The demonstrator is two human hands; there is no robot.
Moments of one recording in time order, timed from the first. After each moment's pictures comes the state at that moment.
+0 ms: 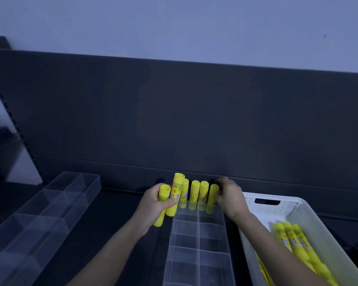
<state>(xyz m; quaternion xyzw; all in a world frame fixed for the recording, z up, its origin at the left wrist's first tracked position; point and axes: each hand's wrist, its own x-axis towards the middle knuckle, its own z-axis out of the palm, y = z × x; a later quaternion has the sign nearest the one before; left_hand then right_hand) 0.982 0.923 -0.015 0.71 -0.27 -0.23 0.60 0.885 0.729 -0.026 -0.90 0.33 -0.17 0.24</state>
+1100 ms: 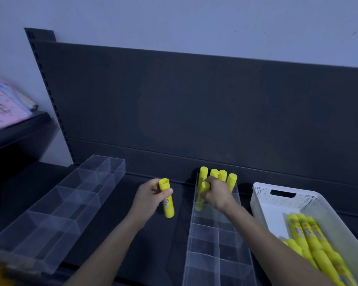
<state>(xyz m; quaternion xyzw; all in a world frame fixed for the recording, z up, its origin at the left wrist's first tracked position) 0.984 0.990 -0.031 0.73 -0.21 -0.15 0.63 0.911 0.807 -0.025 -0.91 0.29 -0.05 0.29</state>
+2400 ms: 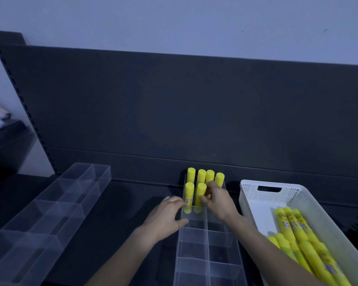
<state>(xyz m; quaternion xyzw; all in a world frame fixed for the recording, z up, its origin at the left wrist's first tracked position) 0.967 0.945 -0.059 0.82 -0.51 -0.09 0.23 0.882 0.786 -0.048 -0.91 0.28 -0.14 0.29</state>
